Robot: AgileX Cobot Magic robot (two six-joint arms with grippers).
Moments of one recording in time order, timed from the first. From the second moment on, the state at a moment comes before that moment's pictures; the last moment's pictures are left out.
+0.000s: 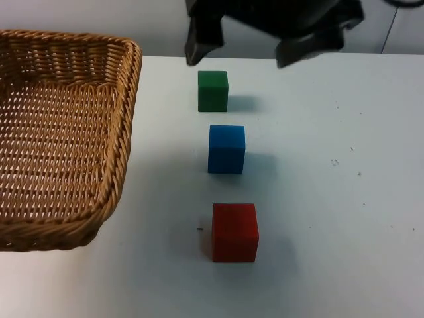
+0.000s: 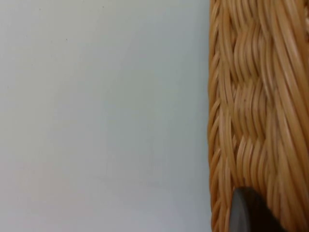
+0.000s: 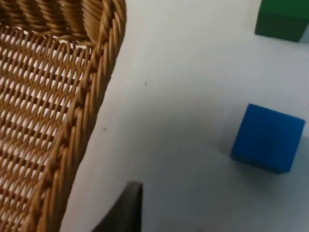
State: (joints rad) right arm 0.69 1.83 -1.38 -0.09 0.59 0.45; left arm 0.43 1.38 -0.58 -0.94 0.86 0.96
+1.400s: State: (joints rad) right arm 0.61 2.31 -1.63 -0.13 0.57 0.58; left arm 0.43 1.38 -0.58 -0.95 0.88 0.96
